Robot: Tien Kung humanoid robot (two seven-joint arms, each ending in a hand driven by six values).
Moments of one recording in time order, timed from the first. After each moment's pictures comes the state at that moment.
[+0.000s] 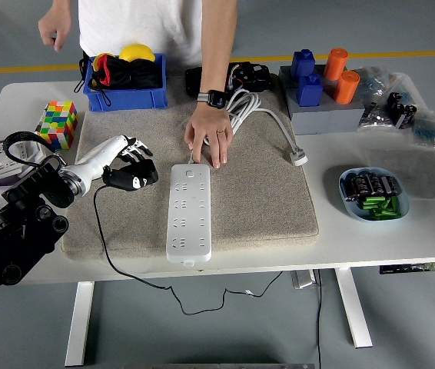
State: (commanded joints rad) left arm -0.51 0.29 -0.95 -1.08 1.70 -0.03 0.12; right arm 0.04 -0.23 1.60 0.18 -0.70 -0.13 -0.17
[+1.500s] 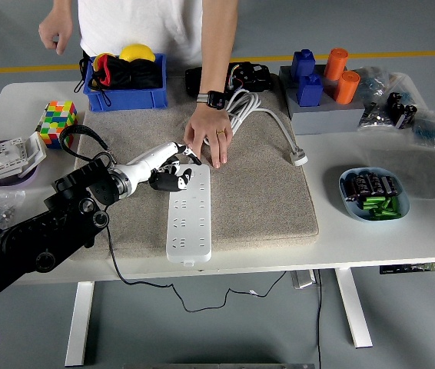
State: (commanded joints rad) left arm -0.67 0.22 -0.68 -1.04 1.51 -0.05 0.19; right arm 0.04 -0.24 1.57 0.18 -0.69 -0.14 -0.17
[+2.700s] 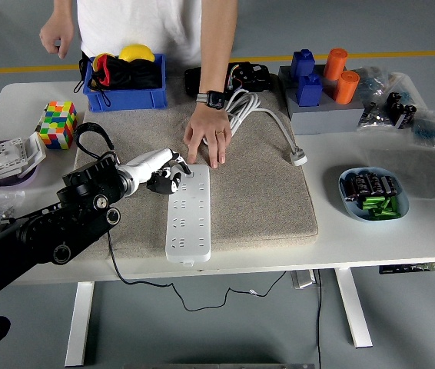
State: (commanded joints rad) left arm -0.74 0.18 -0.61 -0.91 1.56 -0.05 0.27; right arm 0.04 -0.24 1.58 0.18 -0.69 -0.14 -0.17
